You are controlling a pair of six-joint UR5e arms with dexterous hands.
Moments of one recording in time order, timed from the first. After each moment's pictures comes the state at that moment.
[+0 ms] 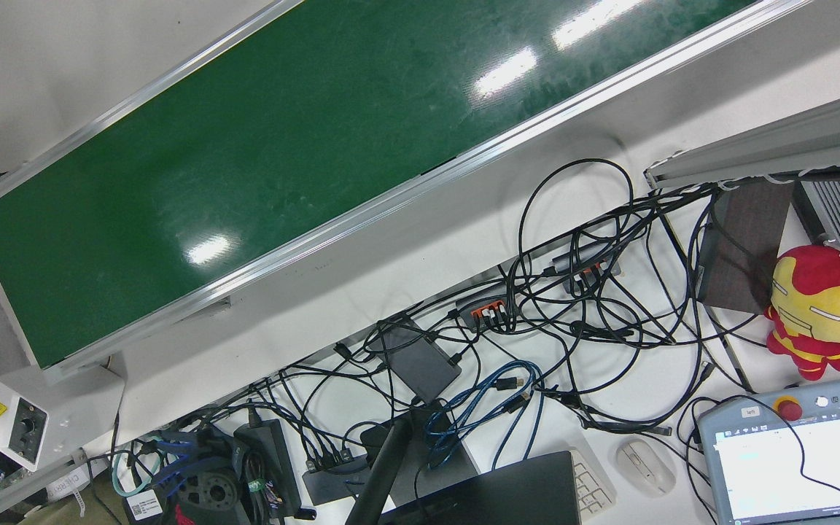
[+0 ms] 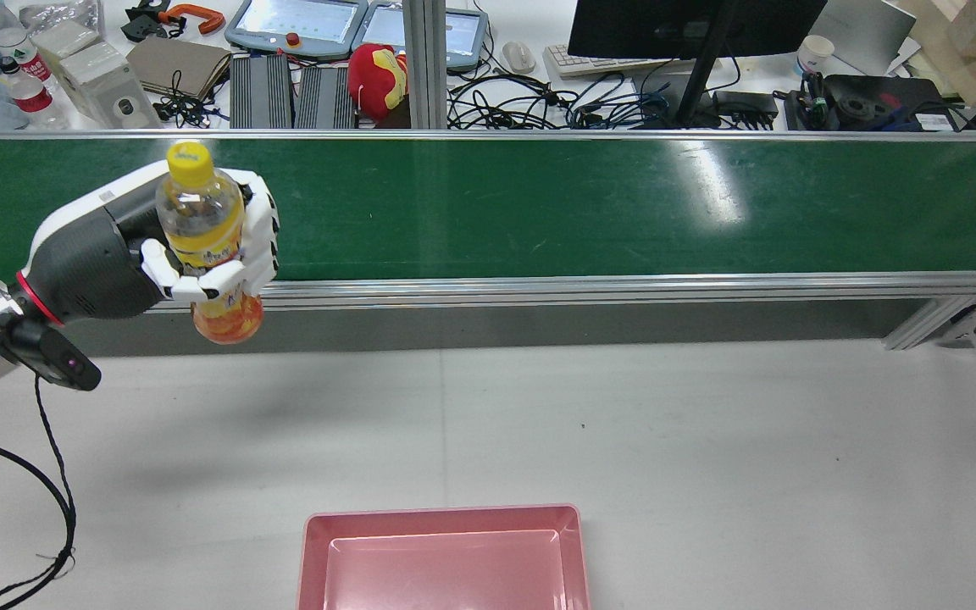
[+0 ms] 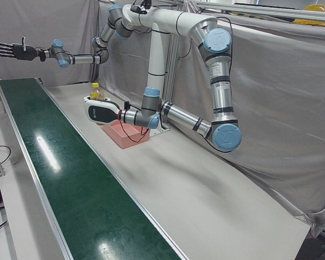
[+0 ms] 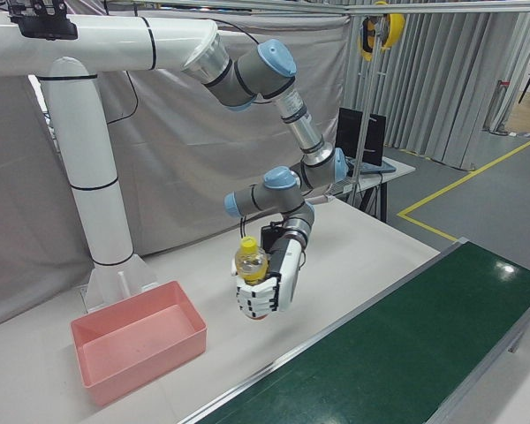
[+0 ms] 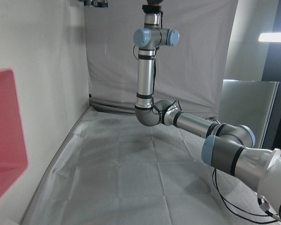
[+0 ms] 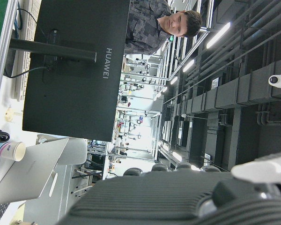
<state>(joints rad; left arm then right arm) -0.75 -1.86 -2.15 0.29 1.47 0.26 1.56 -1.52 1.58 -3.11 -1.57 -0.11</state>
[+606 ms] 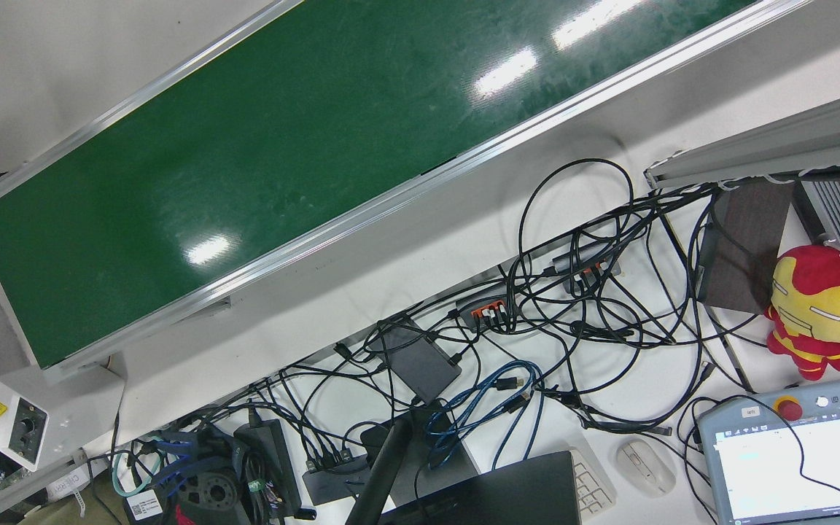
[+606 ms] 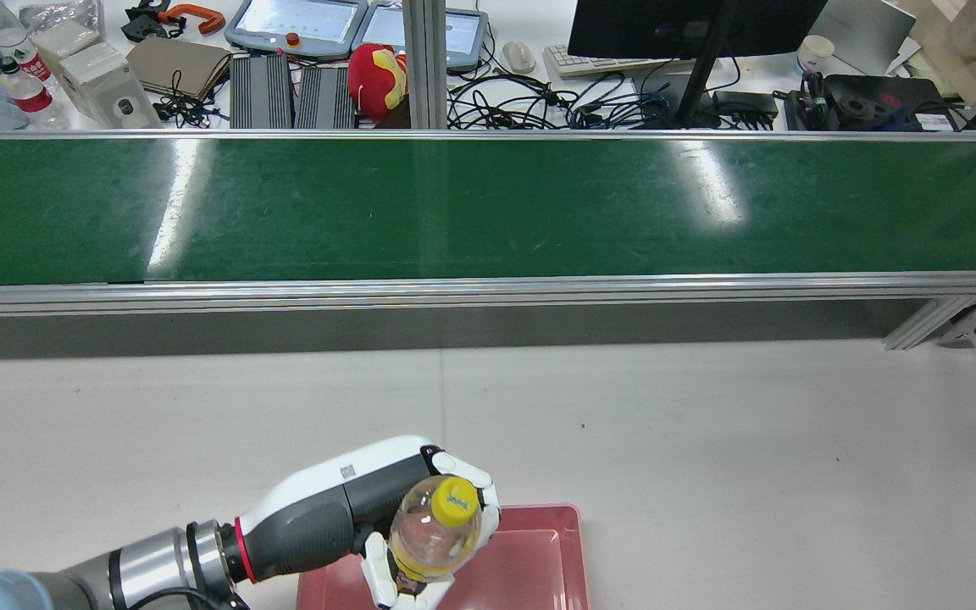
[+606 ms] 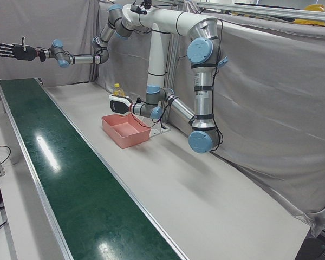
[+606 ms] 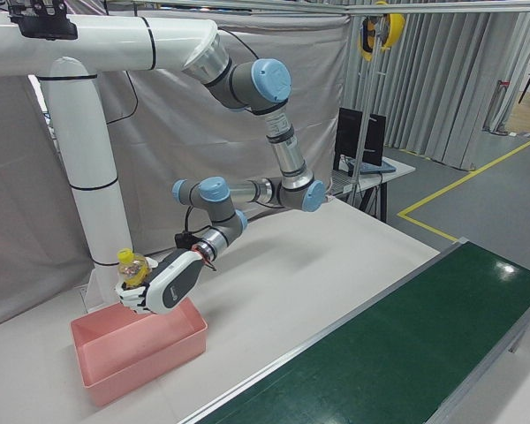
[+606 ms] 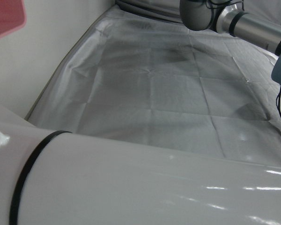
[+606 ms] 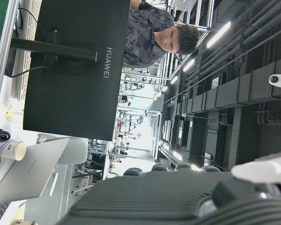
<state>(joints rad) -0.26 -2.00 -2.21 0.47 1.39 0.53 1.56 -1.52 1.58 -3.11 -1.57 -0.11</state>
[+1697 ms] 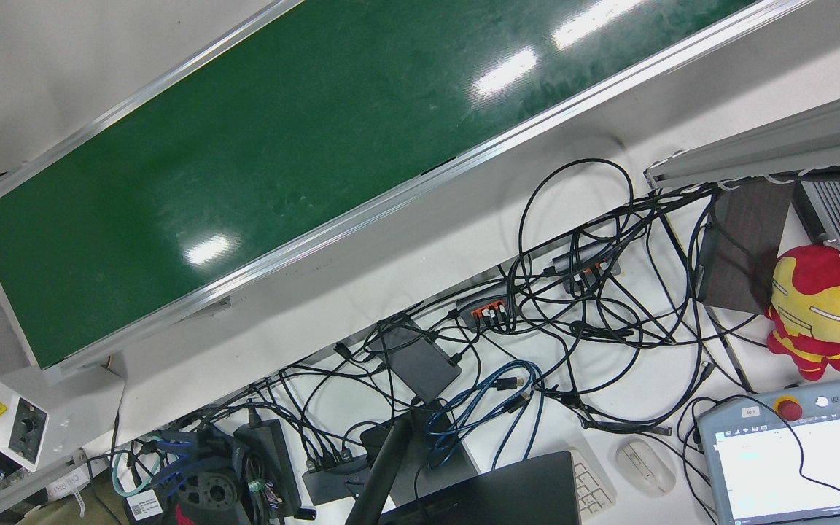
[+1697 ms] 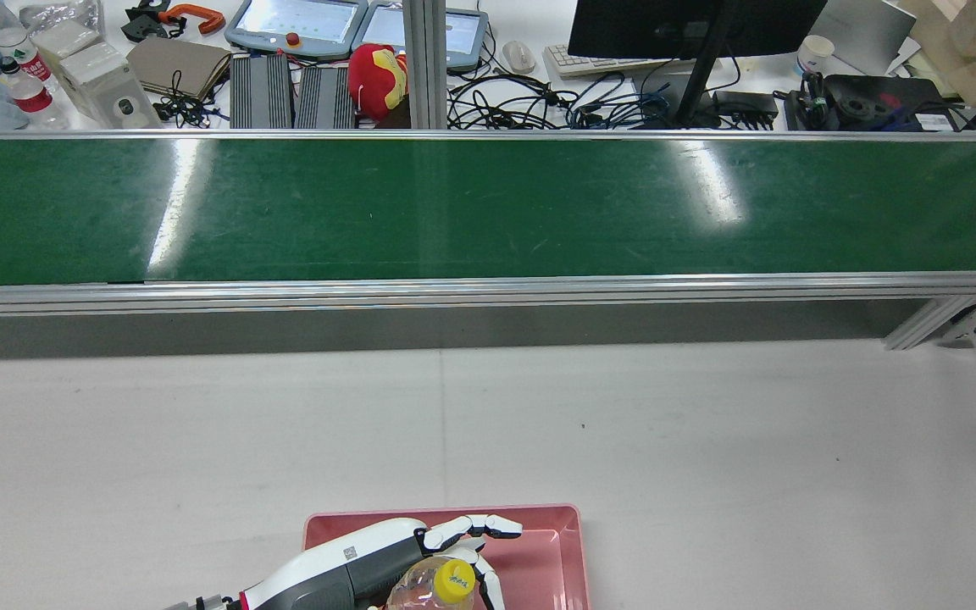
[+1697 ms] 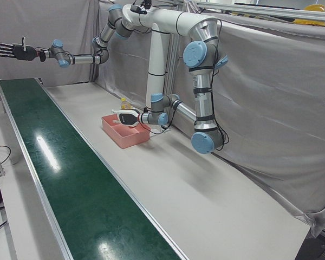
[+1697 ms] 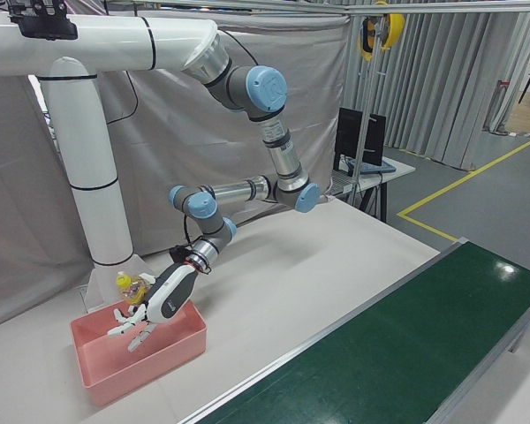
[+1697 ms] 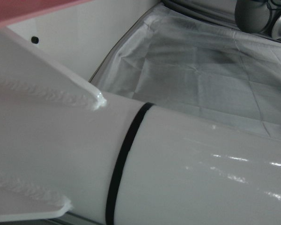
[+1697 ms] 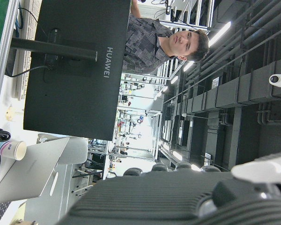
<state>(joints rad) -0.13 -1.93 -2.14 0.47 1.30 0.57 1.56 -1.52 1.58 -3.11 -1.57 -0.11</state>
